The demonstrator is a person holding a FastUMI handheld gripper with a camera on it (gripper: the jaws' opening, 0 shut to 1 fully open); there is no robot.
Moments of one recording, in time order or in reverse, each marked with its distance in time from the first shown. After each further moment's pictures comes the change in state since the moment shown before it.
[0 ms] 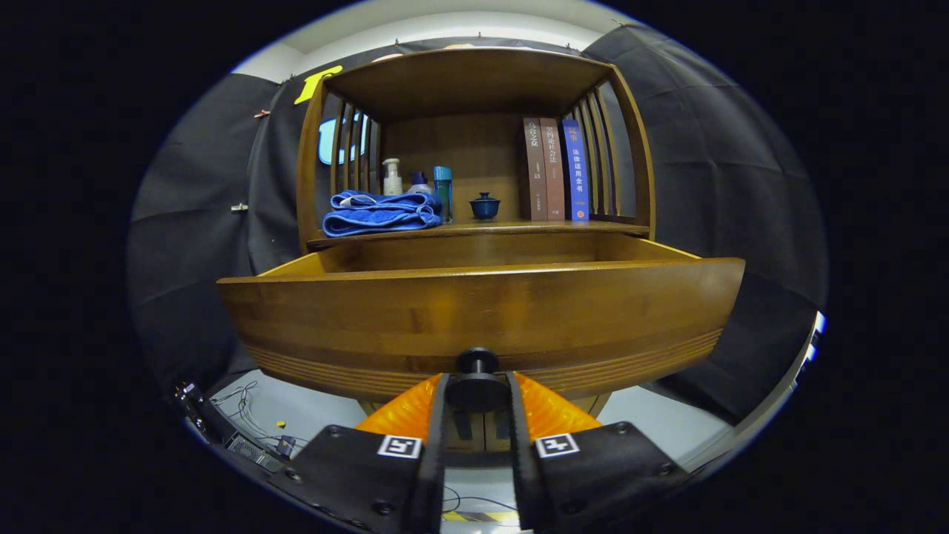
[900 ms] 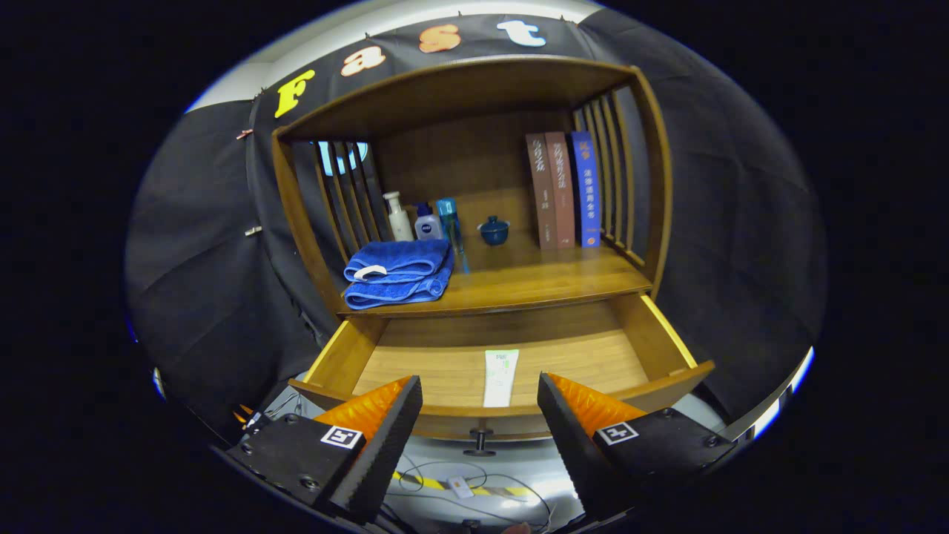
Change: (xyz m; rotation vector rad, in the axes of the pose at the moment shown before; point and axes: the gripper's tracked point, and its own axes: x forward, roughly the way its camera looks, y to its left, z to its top) arm -0.009 -0.012 0.160 0.101 0.286 0.111
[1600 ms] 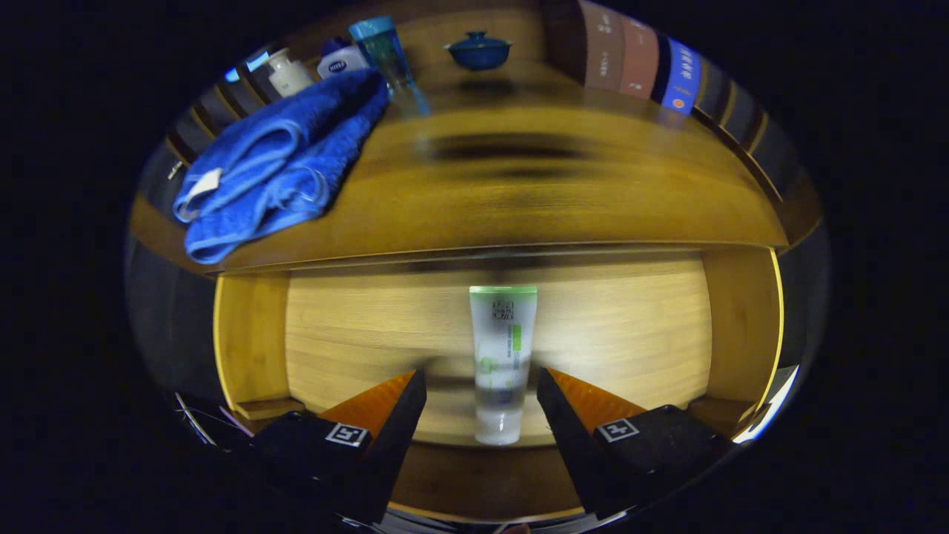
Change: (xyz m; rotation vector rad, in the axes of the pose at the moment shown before) arm 0.173 -0.019 -0.084 -0.005 0.697 -0.141
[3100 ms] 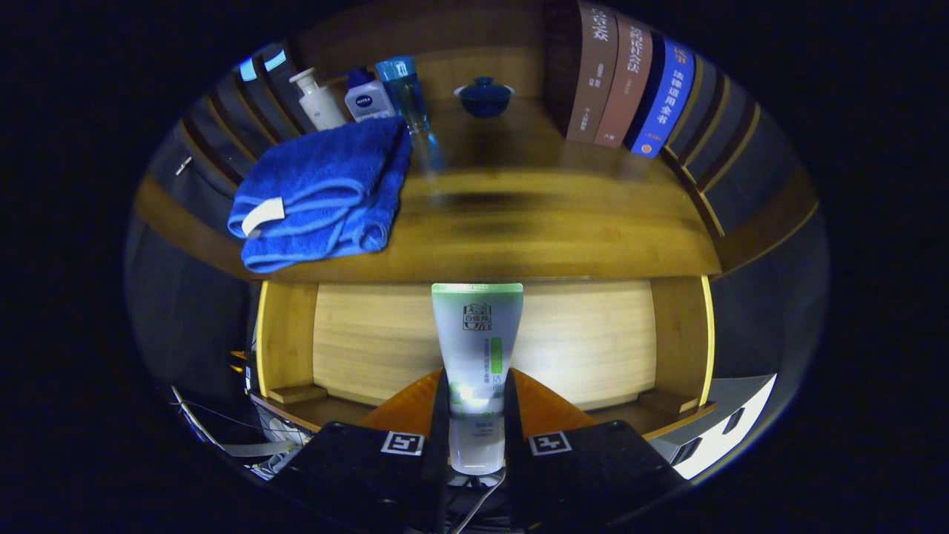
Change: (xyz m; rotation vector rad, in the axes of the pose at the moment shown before) arm -0.107 -0.003 0.042 -0.007 -0.070 -0.008
